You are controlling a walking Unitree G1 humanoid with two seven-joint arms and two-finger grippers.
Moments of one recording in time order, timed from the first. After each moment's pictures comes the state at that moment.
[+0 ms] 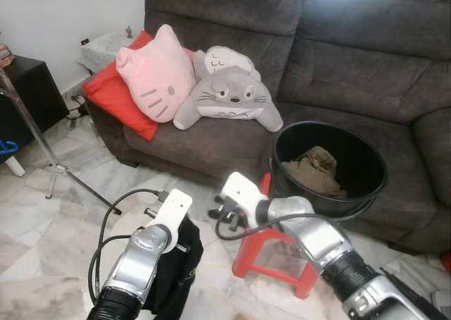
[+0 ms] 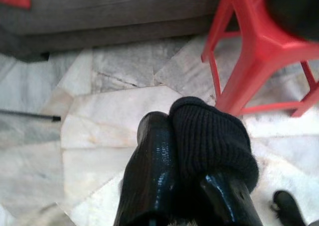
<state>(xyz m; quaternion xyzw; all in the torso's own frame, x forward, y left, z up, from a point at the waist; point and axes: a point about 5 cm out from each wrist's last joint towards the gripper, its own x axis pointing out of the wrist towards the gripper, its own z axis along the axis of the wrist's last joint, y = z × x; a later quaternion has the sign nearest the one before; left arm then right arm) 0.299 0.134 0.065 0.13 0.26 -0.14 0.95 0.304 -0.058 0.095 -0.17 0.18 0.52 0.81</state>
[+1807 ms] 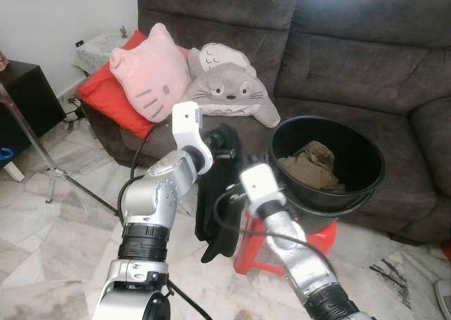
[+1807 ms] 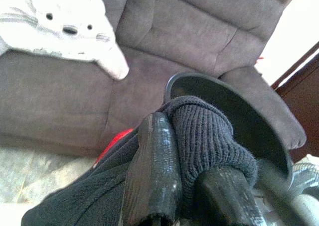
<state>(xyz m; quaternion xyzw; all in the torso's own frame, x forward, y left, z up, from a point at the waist) 0.350 0.084 0.189 -0.18 0.09 -0.22 0.95 0.316 -0.085 0.103 -0.13 -0.04 0.08 0.99</state>
